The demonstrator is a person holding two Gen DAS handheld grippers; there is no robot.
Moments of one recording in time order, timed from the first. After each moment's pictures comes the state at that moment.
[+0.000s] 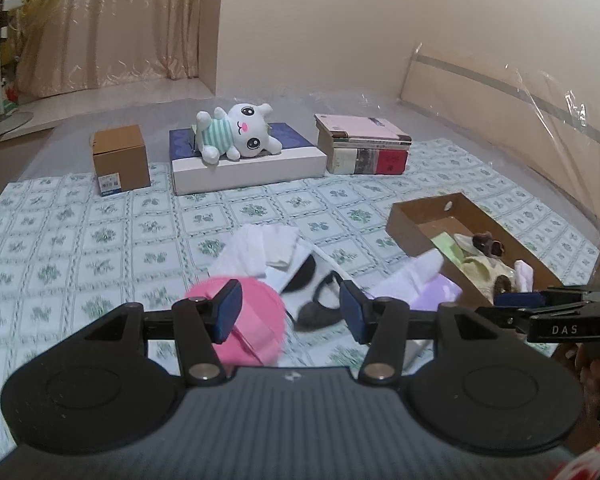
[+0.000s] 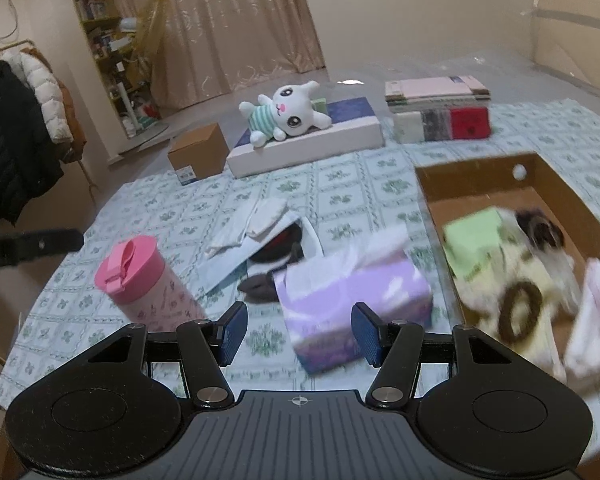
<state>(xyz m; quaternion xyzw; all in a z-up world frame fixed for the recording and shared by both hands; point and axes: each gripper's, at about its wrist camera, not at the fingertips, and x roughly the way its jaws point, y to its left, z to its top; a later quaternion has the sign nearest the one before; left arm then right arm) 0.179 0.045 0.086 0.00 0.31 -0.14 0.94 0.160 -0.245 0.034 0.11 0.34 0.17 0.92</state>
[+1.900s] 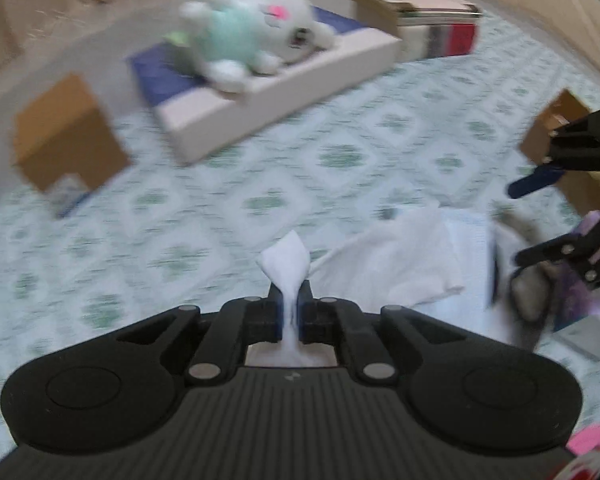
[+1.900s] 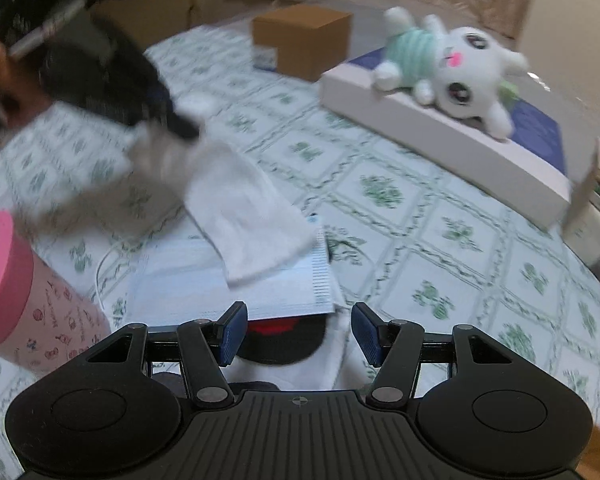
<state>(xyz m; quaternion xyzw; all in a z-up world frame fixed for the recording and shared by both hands) 0.464 0.112 -0.010 0.15 0.46 -0.19 0.86 0.427 -0.124 -0.034 -0.18 0.42 0.36 0.81</state>
